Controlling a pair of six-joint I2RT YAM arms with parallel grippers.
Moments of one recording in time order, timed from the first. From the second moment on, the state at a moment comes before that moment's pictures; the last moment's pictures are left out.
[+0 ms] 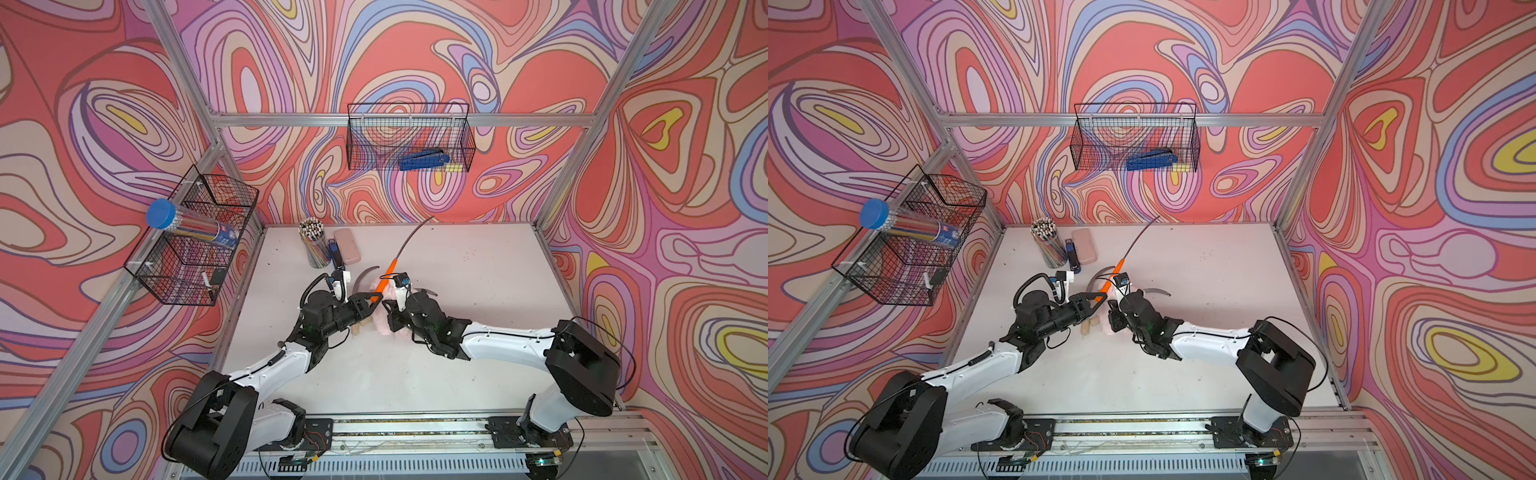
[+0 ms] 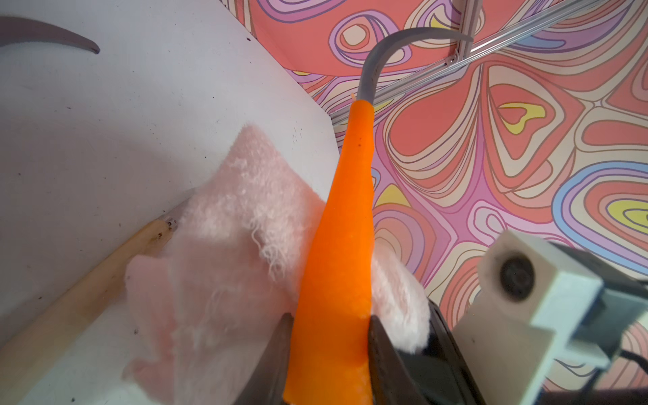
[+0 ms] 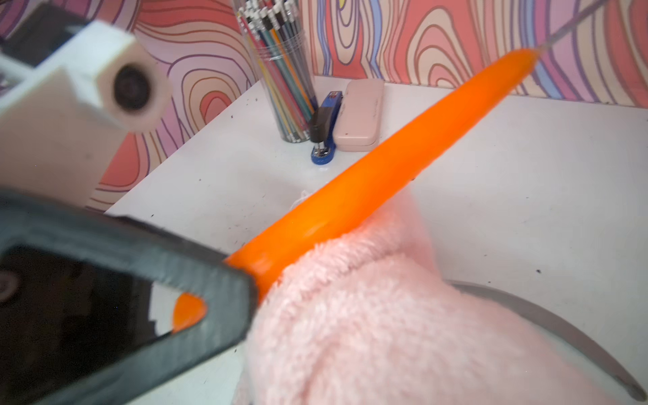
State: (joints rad) left arm -0.39 1.22 0.43 0.57 0.51 -1.03; right arm 0.91 1.62 0.91 0.30 0.22 0.31
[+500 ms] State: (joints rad) left arm -0.39 1.19 0.43 0.57 0.52 -1.03; right arm 0.72 1.69 1.06 0.27 0.20 0.28
